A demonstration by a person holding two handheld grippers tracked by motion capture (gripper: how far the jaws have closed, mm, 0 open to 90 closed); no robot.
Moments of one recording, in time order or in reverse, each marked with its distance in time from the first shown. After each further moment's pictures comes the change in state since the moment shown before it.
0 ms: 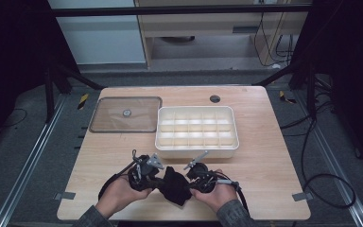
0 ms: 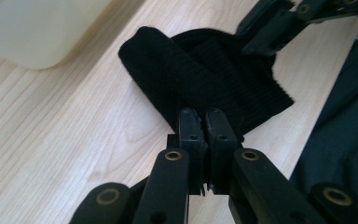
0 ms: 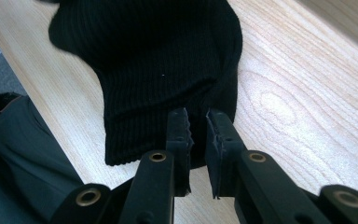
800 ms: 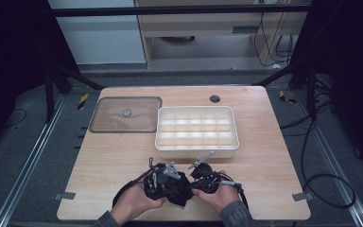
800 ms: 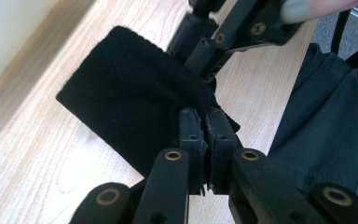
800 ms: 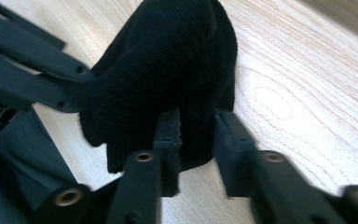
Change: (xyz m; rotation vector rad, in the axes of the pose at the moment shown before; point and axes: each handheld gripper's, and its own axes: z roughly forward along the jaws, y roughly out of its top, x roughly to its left) left arm -0.031 0.015 0.025 -0.007 -0.063 0.057; right arm -0.010 -0.010 0.002 -0.050 0.045 0.046
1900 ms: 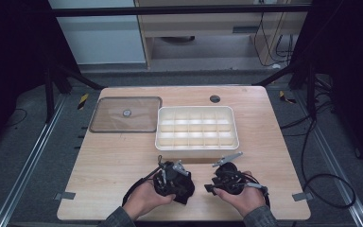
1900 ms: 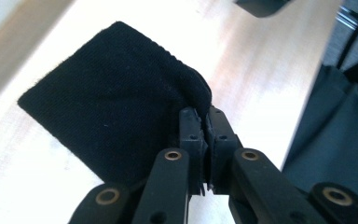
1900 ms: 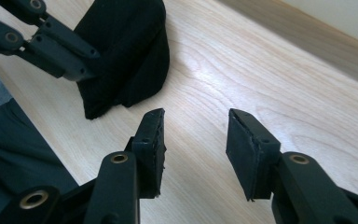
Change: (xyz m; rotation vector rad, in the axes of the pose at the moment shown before) left arm 0.008 0.016 0.027 0.008 -0.035 -0.066; right arm -0.029 -0.032 -0.052 -0.074 -0.095 0.043
